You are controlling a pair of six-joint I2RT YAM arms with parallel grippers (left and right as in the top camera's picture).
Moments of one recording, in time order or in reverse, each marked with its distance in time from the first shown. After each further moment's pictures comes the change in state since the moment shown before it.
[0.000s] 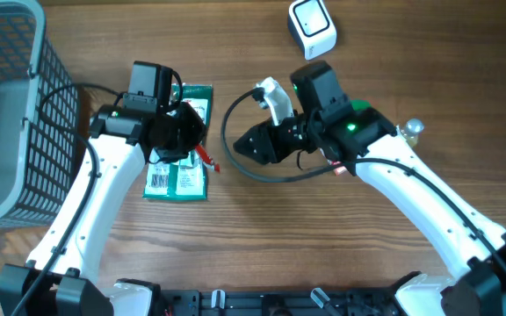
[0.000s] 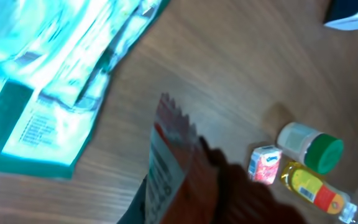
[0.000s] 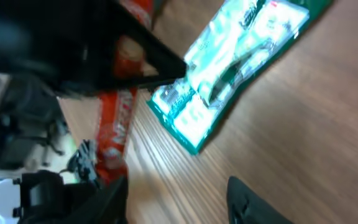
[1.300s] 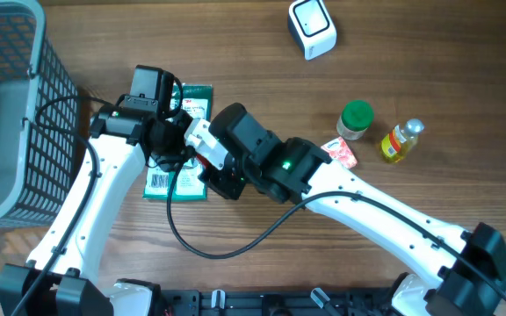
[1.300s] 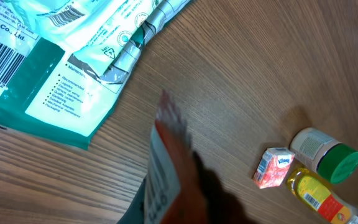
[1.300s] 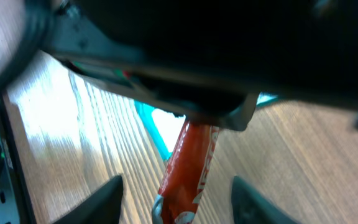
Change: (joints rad) left arm -0.001 0.000 0.000 -0.077 -0.014 -0.084; right arm 0.337 0.092 0.079 -0.014 0.430 -0.286
